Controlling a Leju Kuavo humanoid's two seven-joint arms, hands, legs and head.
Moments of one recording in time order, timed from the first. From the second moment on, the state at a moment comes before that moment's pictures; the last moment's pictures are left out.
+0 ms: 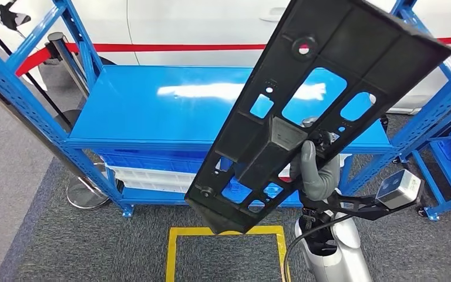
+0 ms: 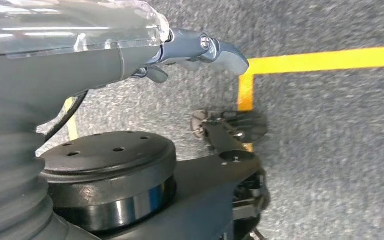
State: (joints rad) left arm -0.12 -0.20 1.19 -0.19 -1.10 0.12 -0.21; right arm -0.20 0.08 0.22 -1.69 -0.35 0.29 -0.53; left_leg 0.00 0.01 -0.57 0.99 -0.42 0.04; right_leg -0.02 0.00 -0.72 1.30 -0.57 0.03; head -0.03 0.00
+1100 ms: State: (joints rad) left arm -0.12 -0.20 1.19 -0.19 -1.10 0.10 -0.20; right arm -0.11 0.12 0.15 -1.61 -0.28 0.29 -0.47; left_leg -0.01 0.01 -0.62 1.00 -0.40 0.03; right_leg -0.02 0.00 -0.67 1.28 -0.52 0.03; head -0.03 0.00
